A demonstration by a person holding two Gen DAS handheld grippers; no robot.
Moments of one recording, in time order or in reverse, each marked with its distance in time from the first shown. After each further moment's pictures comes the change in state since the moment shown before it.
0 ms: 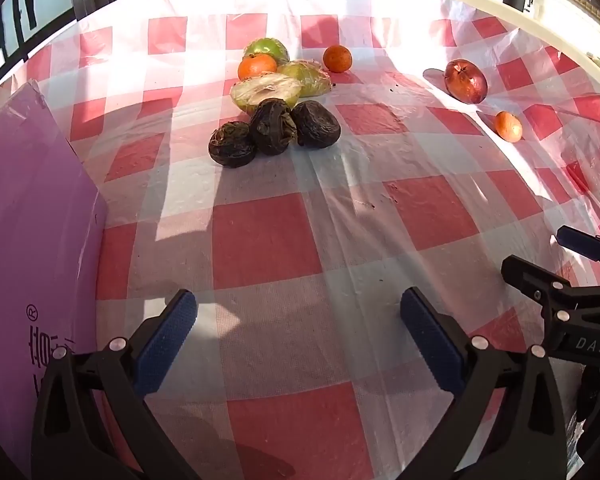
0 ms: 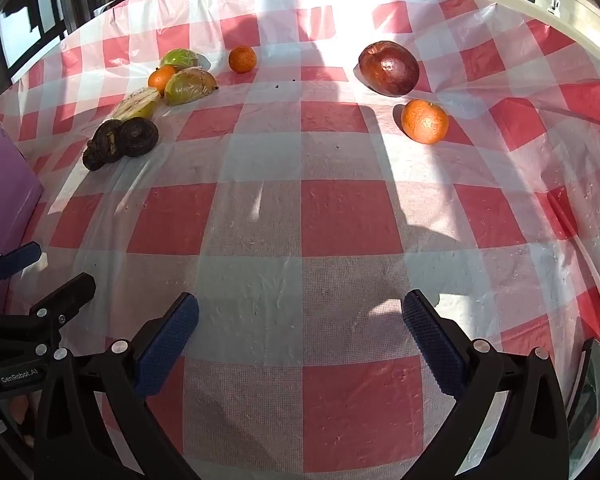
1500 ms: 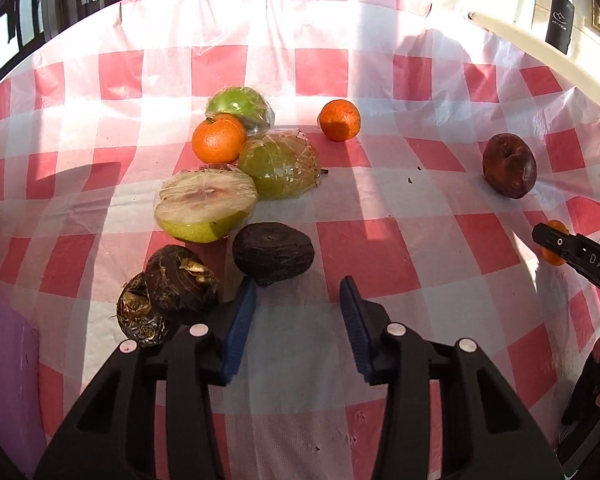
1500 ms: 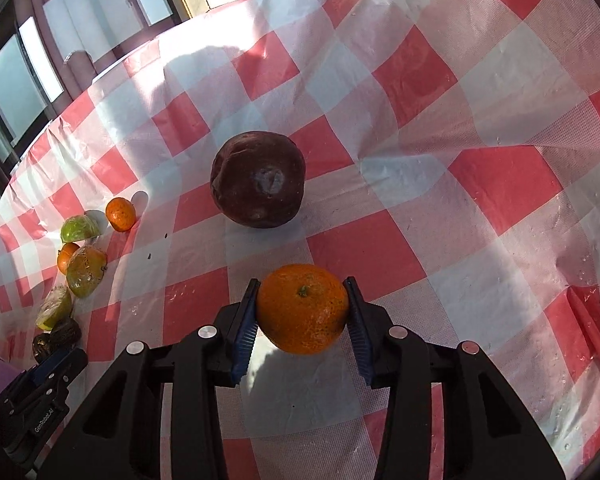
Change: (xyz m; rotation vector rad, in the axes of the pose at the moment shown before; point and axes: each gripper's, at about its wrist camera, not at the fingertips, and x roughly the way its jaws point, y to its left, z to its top) left arm 0.068 -0.032 0.107 -0.090 -0.068 0.019; right arm 0.053 -0.108 0.122 0.278 -0.218 0.020
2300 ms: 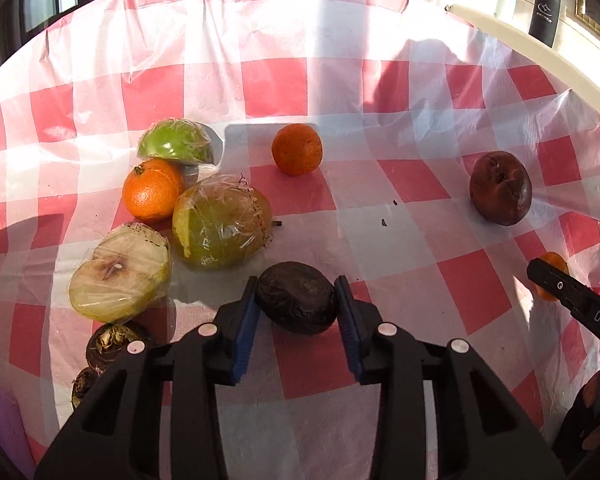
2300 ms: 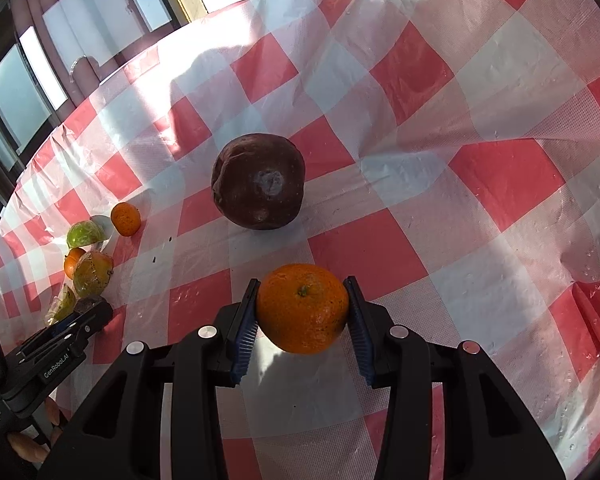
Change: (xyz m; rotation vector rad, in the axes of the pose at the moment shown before) left arm 0.030 -0.024 0.036 0.081 -0.006 -0.081; right arm -0.002 -0.005 -0.001 0.053 -0.010 0.037
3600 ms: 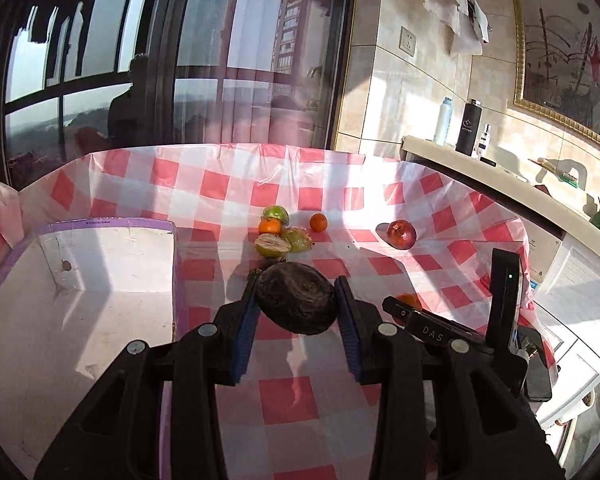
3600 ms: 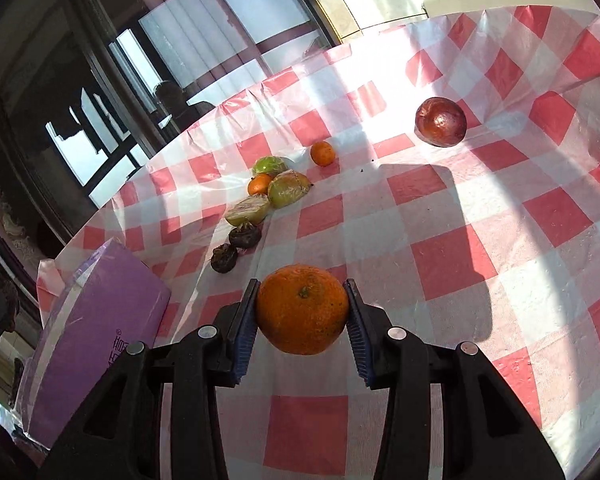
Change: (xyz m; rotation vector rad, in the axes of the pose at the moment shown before) left arm -0.317 0.063 -0.155 -0.083 -0.411 -0.013; right arm -0.123 0.116 -0.132 -0.069 -0.046 0.369
